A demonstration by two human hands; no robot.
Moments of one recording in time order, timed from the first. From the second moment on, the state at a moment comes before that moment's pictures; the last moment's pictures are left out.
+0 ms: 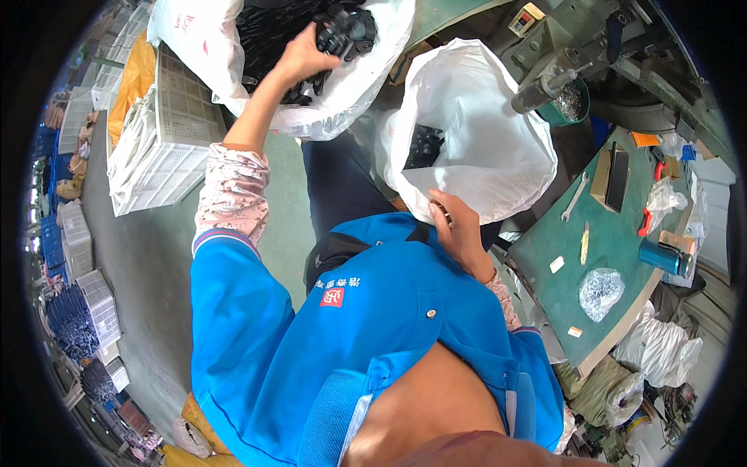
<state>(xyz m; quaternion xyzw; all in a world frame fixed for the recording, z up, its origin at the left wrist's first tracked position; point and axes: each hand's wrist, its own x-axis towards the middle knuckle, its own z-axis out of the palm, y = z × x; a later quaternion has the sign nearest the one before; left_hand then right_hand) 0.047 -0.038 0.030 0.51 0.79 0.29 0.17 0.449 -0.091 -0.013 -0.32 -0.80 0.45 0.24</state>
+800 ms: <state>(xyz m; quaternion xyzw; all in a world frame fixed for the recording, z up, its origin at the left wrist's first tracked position) 0.005 -0.053 -0.001 0.09 0.04 0.82 0.56 0.391 -0.067 0.009 -0.26 -0.72 0.60 0.22</state>
